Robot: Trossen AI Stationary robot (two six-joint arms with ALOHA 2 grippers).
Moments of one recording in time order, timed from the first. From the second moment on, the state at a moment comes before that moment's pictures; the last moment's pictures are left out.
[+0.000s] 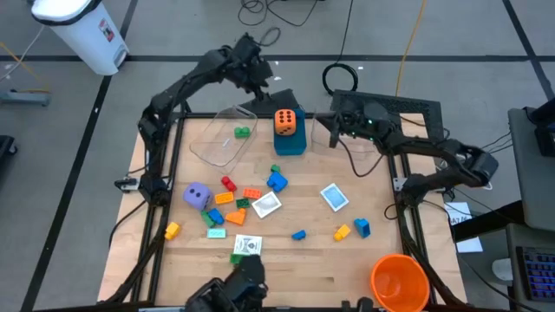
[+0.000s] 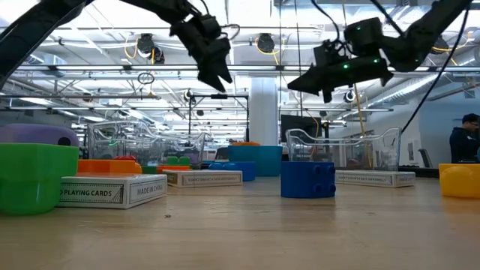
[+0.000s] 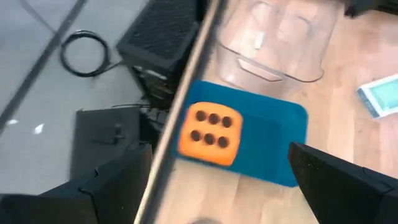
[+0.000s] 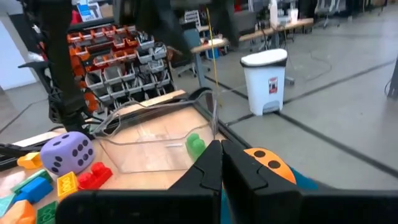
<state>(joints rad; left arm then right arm) 0.75 2.01 2.10 -1.01 0.36 0.36 -0.72 1.30 0.57 0.69 -0.37 0.15</state>
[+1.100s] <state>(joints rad) 0.36 1.62 1.38 -0.05 0.32 0.16 -0.72 1.25 0.31 0.98 -0.37 0.14</state>
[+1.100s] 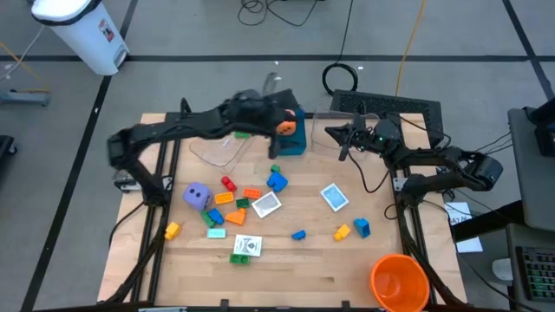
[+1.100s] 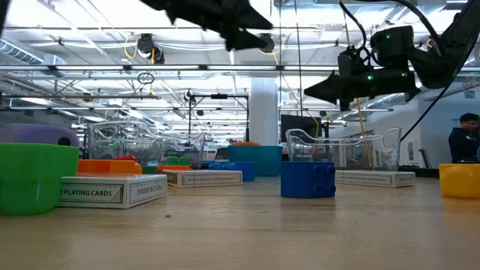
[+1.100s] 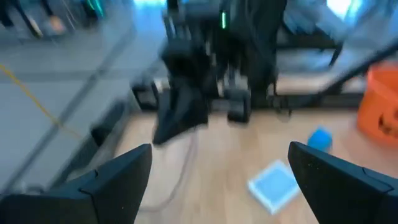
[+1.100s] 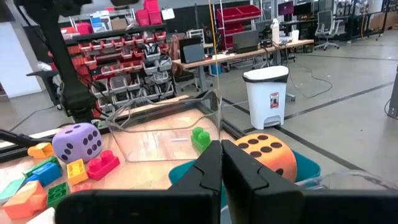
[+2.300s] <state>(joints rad) 0.12 0.99 0.30 0.83 -0.11 -0.15 -0.72 1.25 0.31 0.97 -0.37 0.14</state>
